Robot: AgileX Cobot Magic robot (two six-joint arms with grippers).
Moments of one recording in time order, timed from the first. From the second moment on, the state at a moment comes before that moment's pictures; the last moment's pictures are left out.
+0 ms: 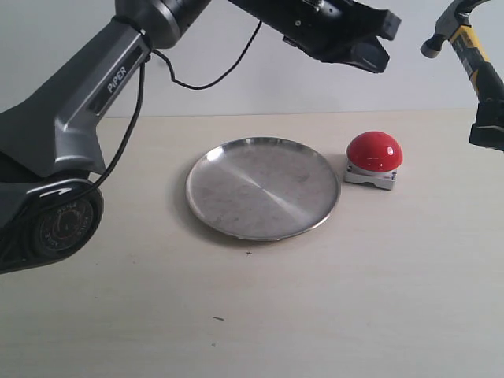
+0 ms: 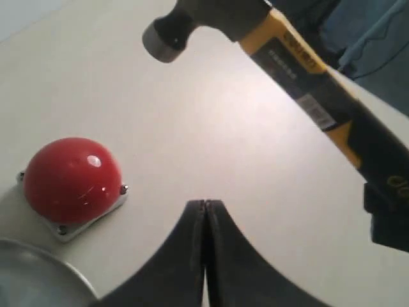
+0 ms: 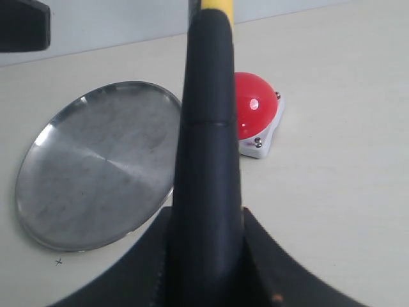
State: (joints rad) left arm -0.66 2.62 -2.96 -0.62 1.22 0.24; right arm -0.09 1.16 -0.67 0.97 0.43 -0.78
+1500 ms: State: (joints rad) left arm -0.58 2.72 -2.96 -1.07 1.22 0.44; right arm -0.09 1.16 -0.67 0.94 0.37 -0.78
